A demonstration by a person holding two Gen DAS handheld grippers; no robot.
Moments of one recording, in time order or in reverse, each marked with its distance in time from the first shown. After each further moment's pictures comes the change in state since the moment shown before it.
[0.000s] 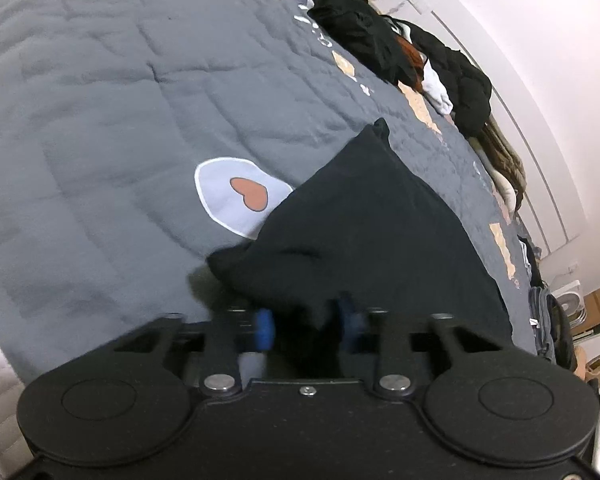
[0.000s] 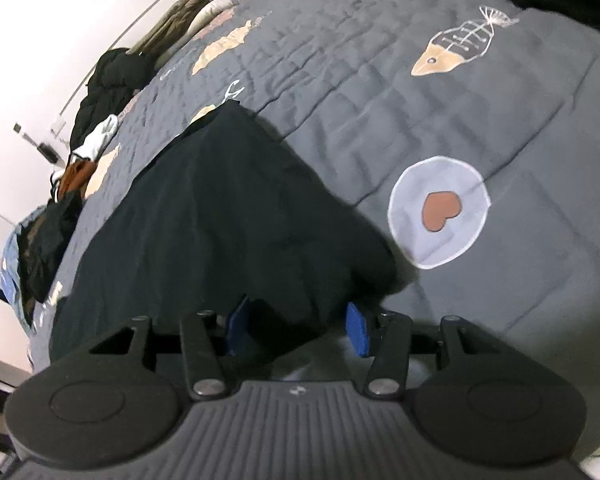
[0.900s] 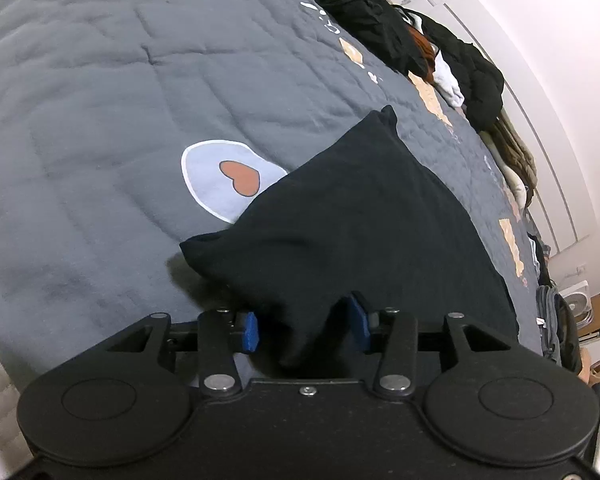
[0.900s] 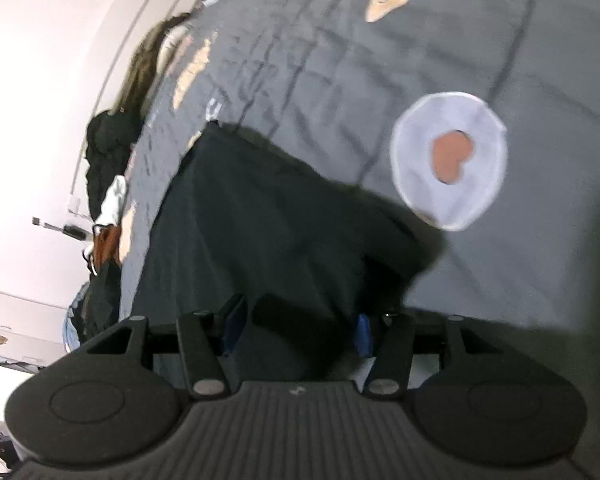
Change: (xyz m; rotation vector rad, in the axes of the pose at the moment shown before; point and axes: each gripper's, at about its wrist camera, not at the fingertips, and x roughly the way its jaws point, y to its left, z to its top) left arm 0.010 -0.010 -0.004 -0.021 0.025 0.043; right arm 0.022 -0.025 0.000 0.344 0.021 0.163
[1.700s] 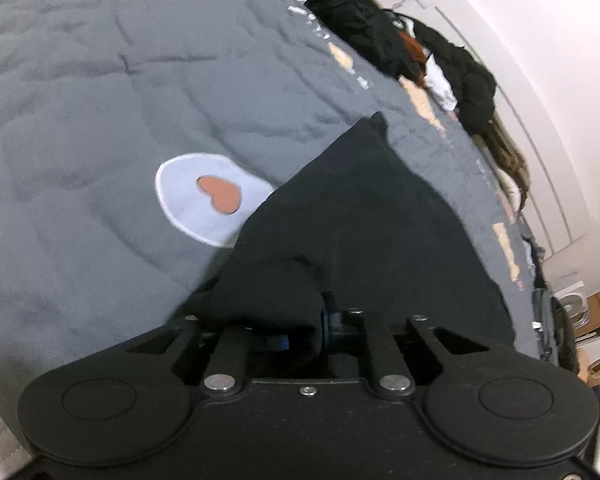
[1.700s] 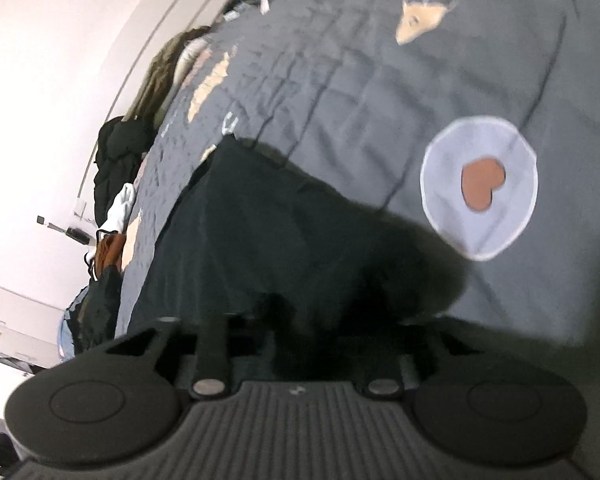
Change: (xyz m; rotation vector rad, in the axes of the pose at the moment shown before) left arm 0.003 -0.012 0.007 0.023 -0.030 -0.034; right arm -0.004 0.014 -0.001 -0.086 -0.082 0.016
